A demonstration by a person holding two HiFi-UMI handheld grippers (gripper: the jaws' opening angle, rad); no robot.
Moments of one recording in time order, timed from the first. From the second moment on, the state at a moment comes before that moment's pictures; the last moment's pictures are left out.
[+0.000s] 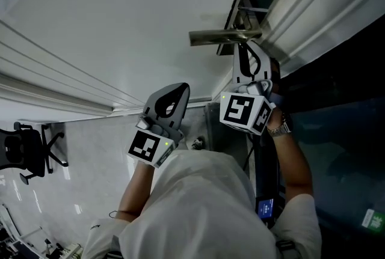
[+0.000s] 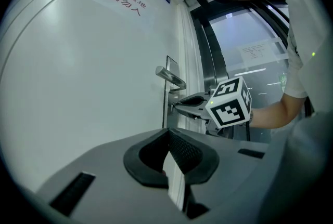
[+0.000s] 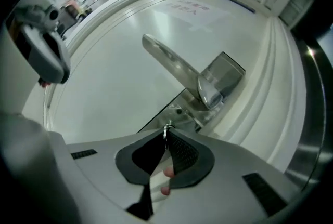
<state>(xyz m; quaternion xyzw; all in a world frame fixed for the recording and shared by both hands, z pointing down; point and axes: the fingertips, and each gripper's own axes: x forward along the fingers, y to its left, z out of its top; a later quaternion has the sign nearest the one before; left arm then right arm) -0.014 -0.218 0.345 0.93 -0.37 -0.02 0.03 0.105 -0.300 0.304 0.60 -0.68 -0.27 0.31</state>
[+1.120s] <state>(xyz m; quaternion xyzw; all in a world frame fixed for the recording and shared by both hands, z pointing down) -0.011 -0.210 0.347 0.93 -0.37 -0.01 0.03 0.123 -0.303 0.309 0.54 -0.69 0.41 -0.26</state>
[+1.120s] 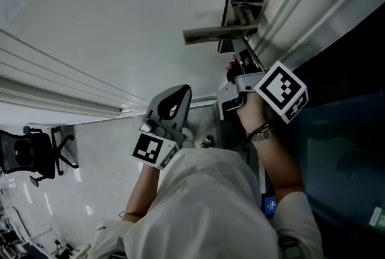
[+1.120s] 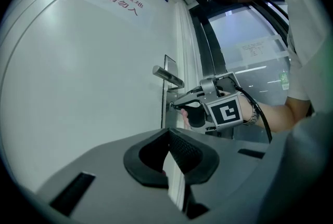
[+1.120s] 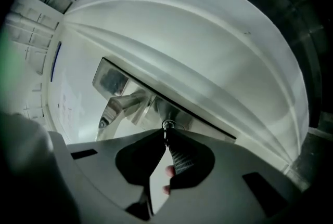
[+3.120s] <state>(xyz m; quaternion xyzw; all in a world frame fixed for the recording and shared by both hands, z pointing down) -0.022 -0.200 0.355 0.93 -0.36 -0.01 0.04 0.097 -0.295 0.310 0.54 -0.58 -0.41 0.44</state>
